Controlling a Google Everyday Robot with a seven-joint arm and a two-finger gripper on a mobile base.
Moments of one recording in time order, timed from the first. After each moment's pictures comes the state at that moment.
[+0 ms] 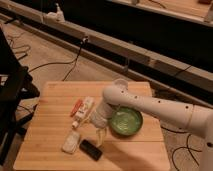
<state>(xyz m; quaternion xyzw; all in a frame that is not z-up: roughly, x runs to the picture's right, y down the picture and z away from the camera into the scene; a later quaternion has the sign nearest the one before) -0.070 0.224 0.706 -0.36 -0.41 -0.22 0.81</state>
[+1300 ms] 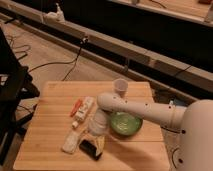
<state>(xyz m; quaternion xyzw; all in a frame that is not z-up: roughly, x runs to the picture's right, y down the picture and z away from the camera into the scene) -0.083 0.296 0.738 -0.45 -0.43 -0.22 0.75</state>
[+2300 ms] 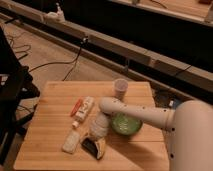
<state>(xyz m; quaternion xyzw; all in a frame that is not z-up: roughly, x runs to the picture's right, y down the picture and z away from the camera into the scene) -0.070 0.310 0.776 -0.46 -0.41 -0.19 0.76</state>
